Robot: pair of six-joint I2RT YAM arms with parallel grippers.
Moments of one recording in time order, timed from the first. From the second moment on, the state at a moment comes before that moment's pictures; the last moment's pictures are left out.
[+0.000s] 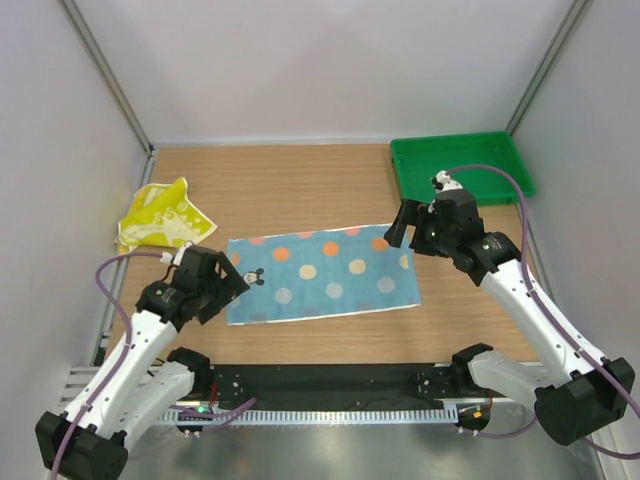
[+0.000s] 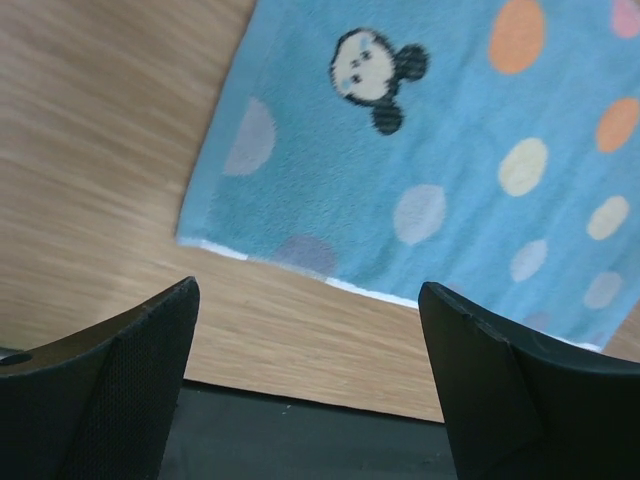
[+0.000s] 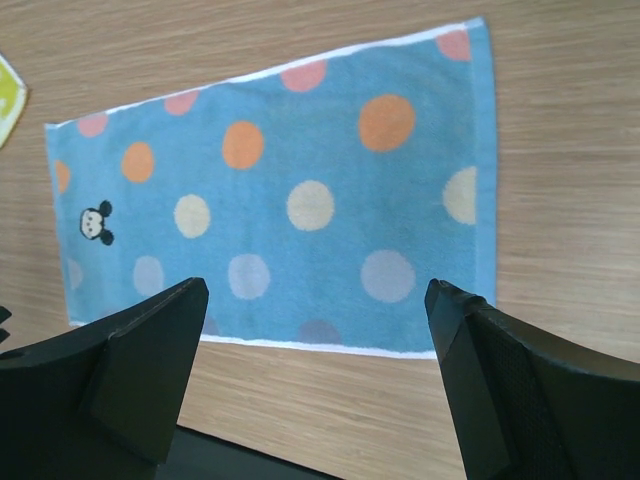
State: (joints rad) left arm -0.36 0.75 0.68 -0.88 -0.14 -0.97; right arm 0.37 1.04 0.97 -0.60 -0.04 0.53
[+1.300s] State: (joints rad) left arm -0.44 1.00 0.48 -0.74 -0.23 -1.10; right arm 0.37 1.18 0.98 -0.68 -0.01 0.52
